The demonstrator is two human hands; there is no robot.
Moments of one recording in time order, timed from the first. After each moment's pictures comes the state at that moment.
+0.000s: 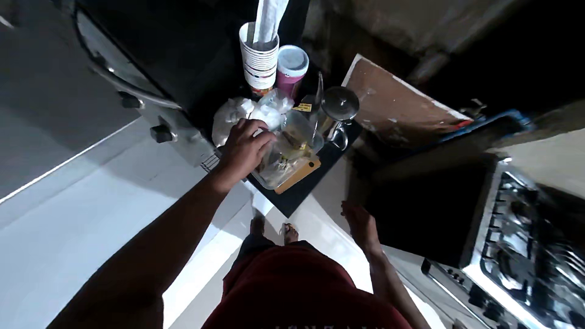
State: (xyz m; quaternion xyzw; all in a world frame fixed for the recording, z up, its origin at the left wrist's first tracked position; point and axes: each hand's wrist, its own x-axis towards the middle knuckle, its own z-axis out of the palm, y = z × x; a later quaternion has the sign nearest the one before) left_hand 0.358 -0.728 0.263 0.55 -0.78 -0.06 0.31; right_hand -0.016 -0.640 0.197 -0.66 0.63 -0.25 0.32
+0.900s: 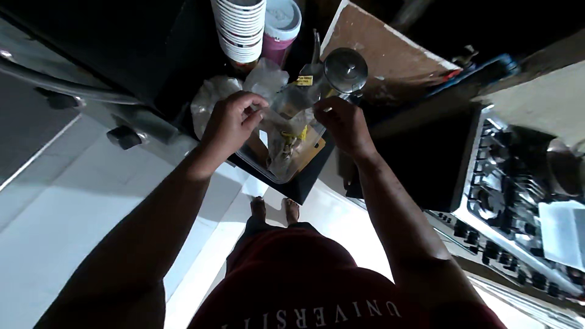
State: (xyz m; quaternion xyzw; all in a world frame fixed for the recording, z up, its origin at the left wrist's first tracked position) left_hand 0.395 -0.772 0.258 0.49 -0.73 -0.28 0.39; right_hand 0.126 -0.782 0.304 -0.76 0.52 -0.27 0.27
